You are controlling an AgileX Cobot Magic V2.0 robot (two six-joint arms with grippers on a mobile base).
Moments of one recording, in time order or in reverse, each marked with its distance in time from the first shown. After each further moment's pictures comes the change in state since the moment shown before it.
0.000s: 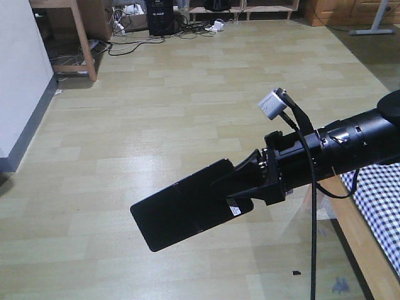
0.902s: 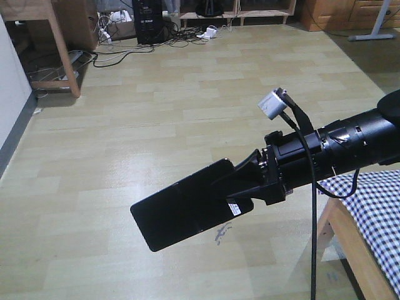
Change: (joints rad) left arm 0.000 0.000 0.000 0.000 0.000 0.000; right arm 0.000 0.000 0.000 0.000 0.000 0.000
